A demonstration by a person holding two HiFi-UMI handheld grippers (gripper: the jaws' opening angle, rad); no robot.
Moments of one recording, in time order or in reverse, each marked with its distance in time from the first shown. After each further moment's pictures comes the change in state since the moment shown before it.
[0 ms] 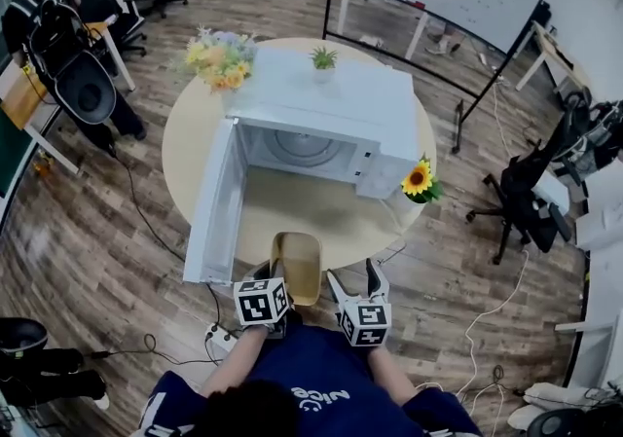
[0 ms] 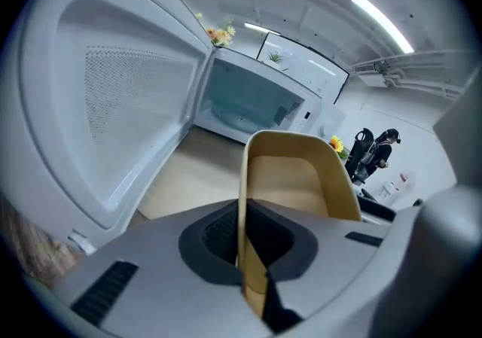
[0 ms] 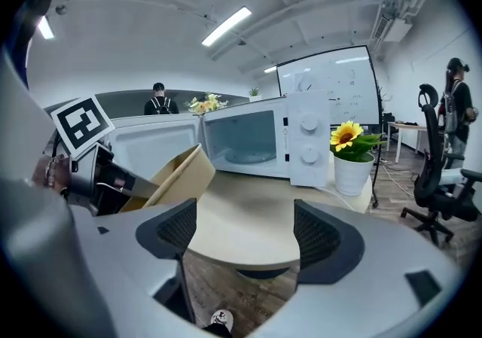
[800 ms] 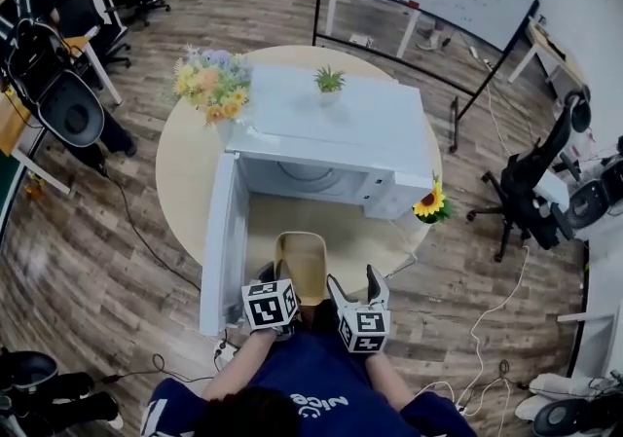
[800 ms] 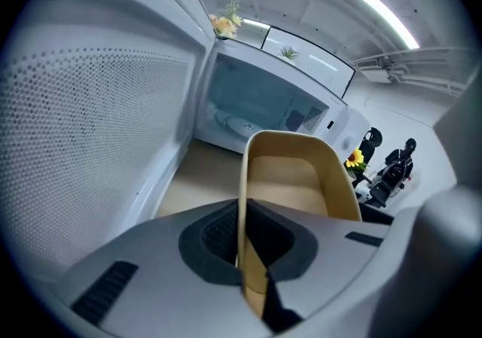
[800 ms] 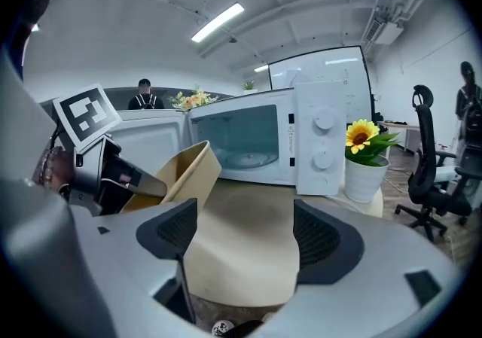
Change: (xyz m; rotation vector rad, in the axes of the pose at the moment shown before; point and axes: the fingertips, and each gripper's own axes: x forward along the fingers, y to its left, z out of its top) left arm 0.045 0.031 0.061 0.016 0.022 0.013; right arm 0.061 0.008 0.025 0.033 0.005 -0.089
